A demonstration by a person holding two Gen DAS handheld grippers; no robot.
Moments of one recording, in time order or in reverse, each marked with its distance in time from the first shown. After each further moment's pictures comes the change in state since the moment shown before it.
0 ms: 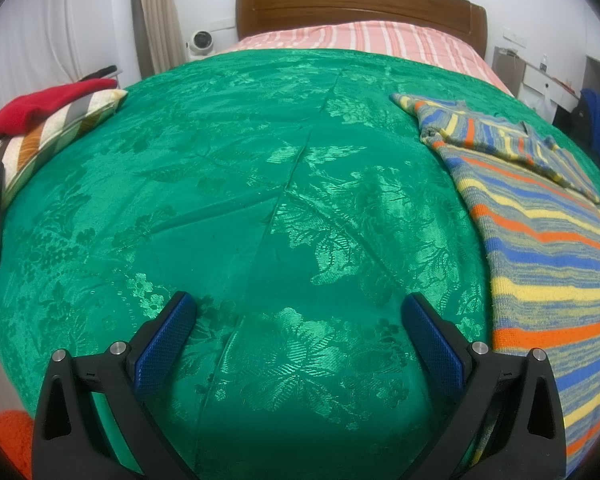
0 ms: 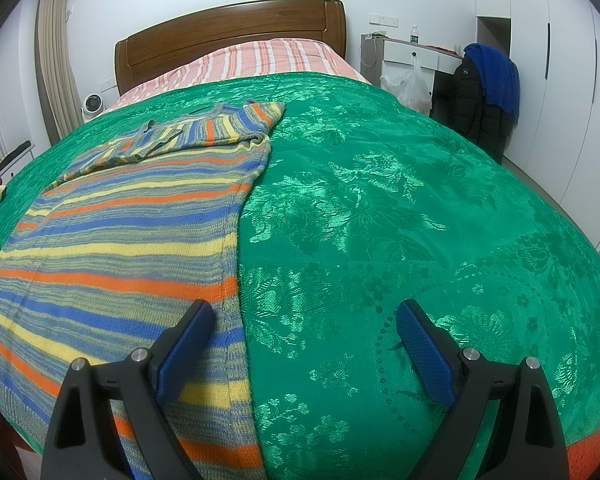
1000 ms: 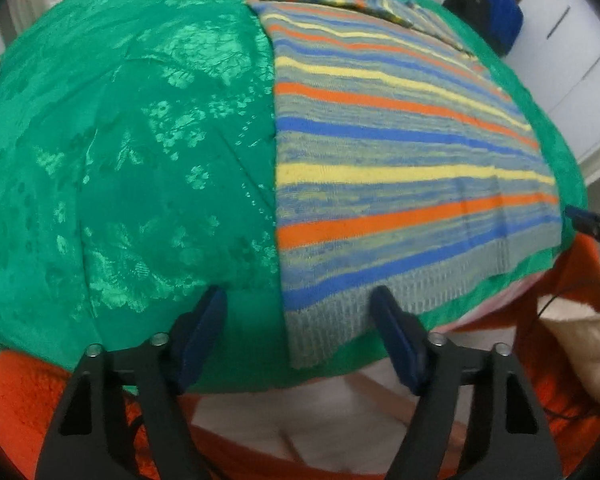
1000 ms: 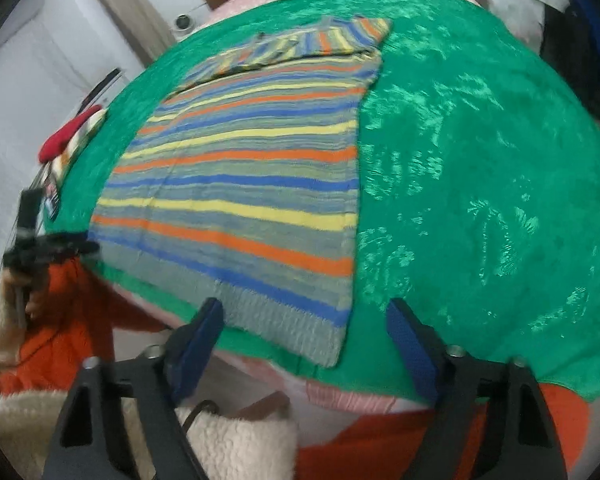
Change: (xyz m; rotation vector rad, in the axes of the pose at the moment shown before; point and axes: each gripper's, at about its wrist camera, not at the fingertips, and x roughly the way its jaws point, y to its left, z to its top) left arm -0.054 -0.023 -0.035 0.272 0.451 -0.382; right arm -0.046 -0.018 -0.013 -0.100 0.412 0.411
